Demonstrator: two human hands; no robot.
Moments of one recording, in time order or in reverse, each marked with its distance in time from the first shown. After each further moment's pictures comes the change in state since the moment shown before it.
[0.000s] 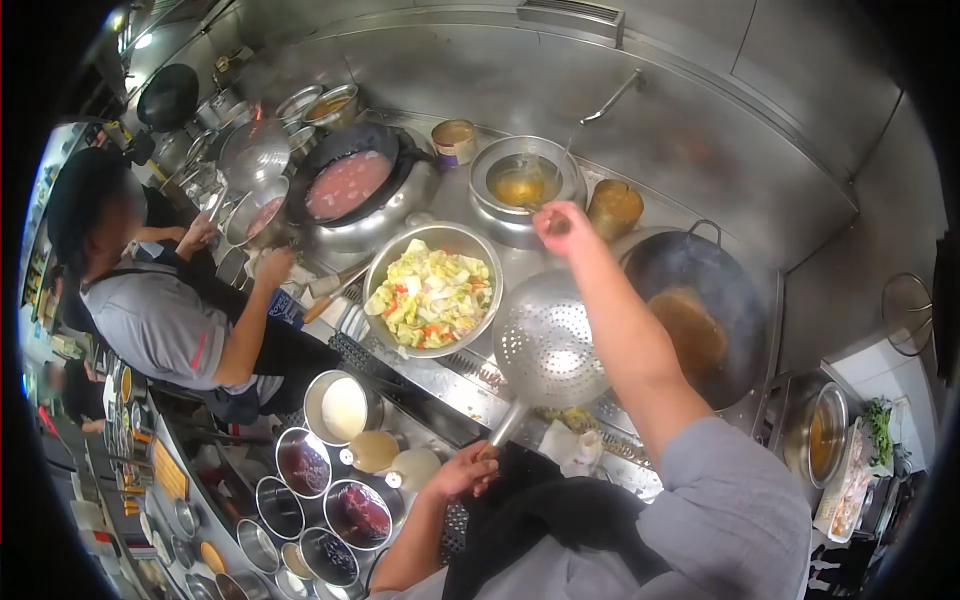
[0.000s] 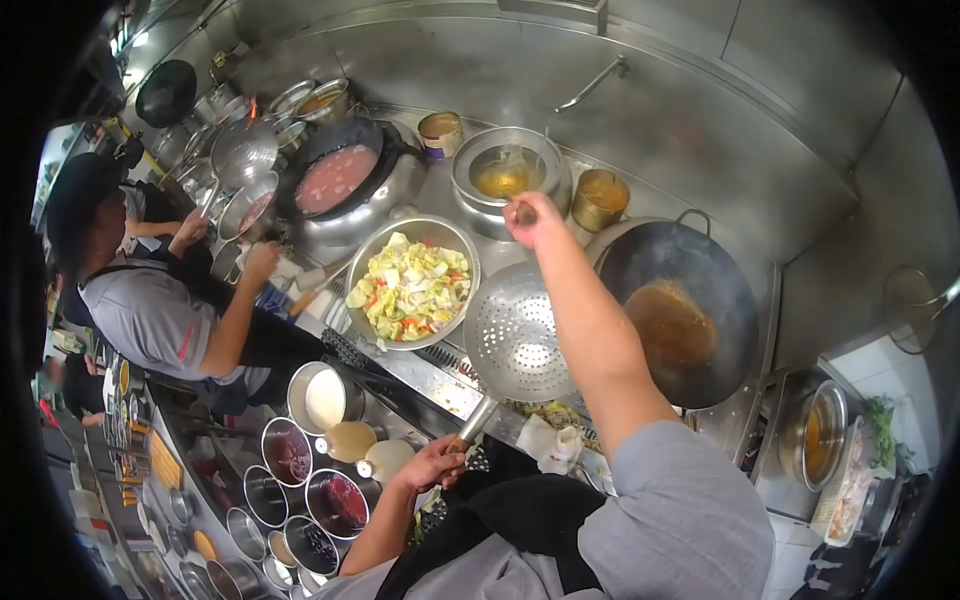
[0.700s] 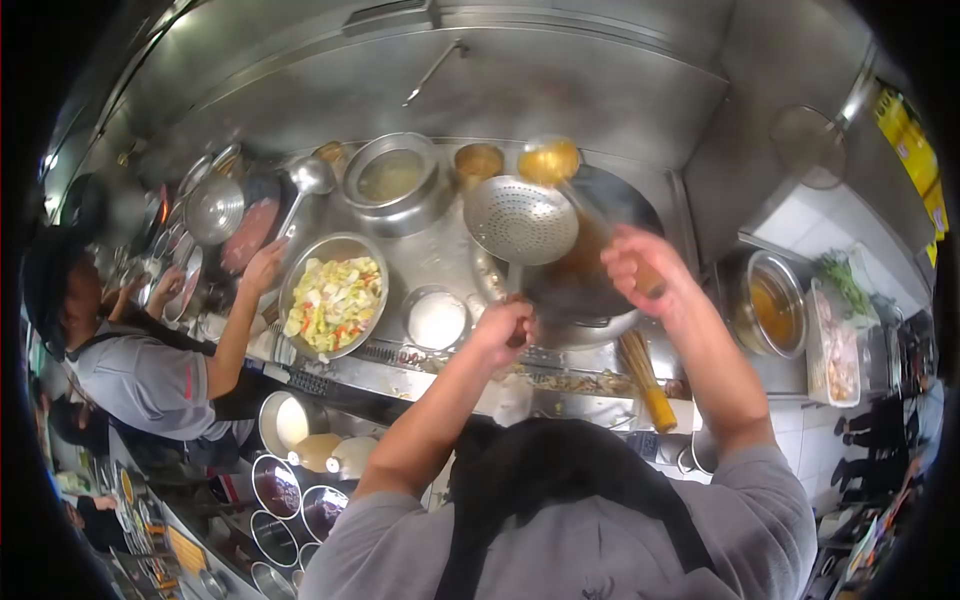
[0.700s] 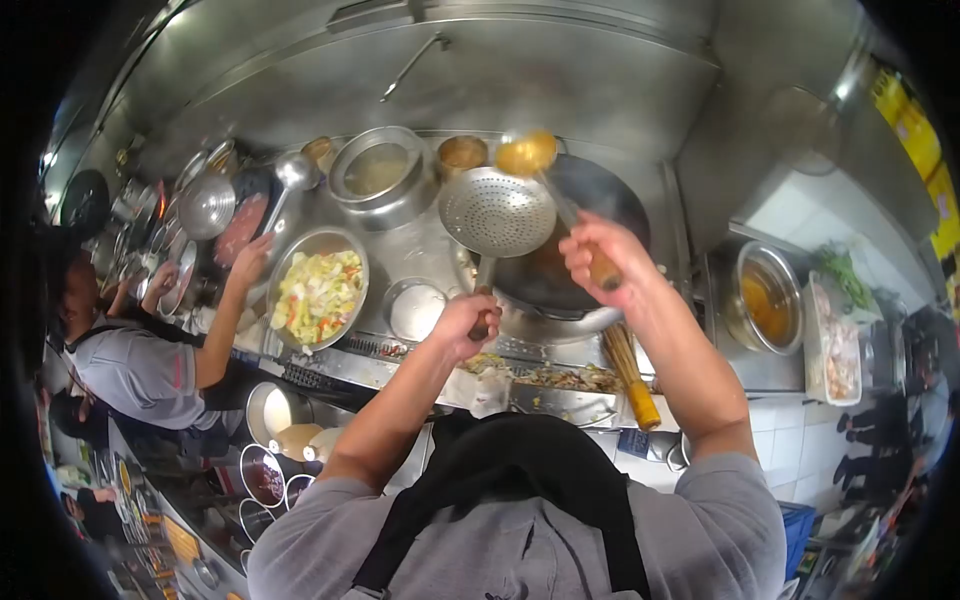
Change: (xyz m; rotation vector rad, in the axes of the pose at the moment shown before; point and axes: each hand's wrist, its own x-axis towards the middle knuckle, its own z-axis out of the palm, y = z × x) left_hand 0.173 0.088 0.233 -0.226 -0.091 -0.059; right_hand -0.478 -0.011 -0.078 -0.389 0.225 -0.451
